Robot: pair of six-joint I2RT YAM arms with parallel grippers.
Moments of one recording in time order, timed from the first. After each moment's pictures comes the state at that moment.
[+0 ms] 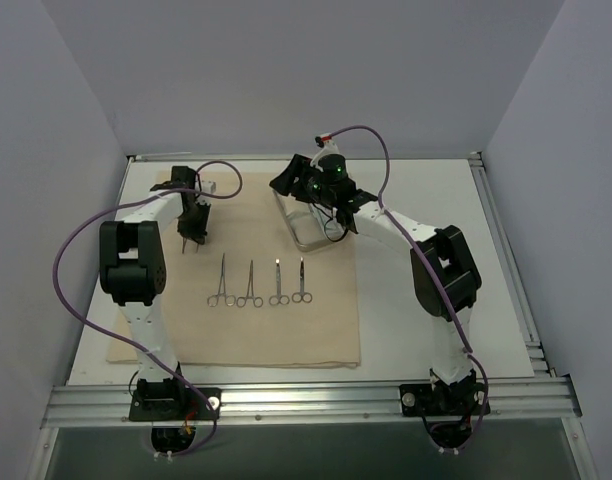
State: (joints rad) left arm -0.04 2.08 1.54 -0.67 0.03 0.11; right arm 0.56 2.01 1.51 0.21 -0.17 0.73
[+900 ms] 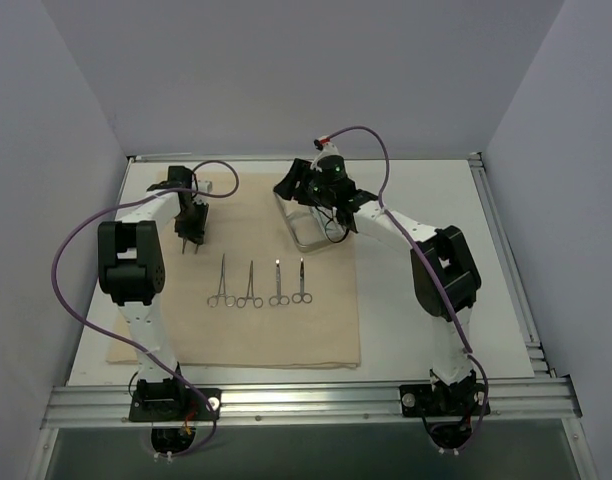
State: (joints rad) left arm -0.02 2.09 1.55 -0.67 0.03 0.11; right arm 0.56 2.01 1.51 0.17 -0.16 0.70
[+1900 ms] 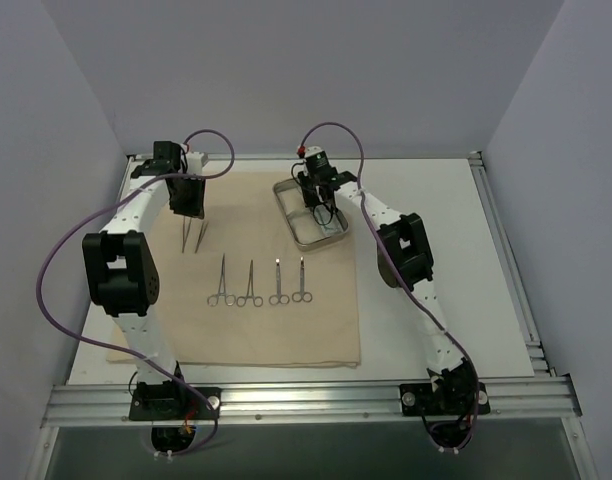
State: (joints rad) left arm -0.01 1.96 1.67 -0.76 0.15 0.12; right arm 0.50 2.52 2.16 -0.43 0.08 0.14
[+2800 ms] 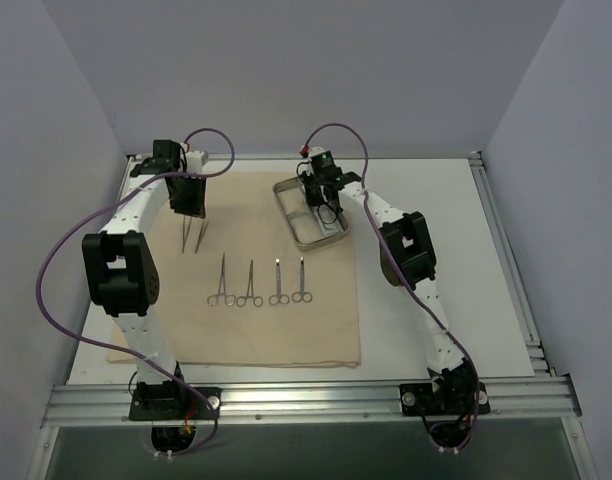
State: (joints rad) left arm -0.01 1.96 1.69 -0.78 0.18 0.12; right arm 0.48 2.52 2.14 -0.39 -0.03 0.15
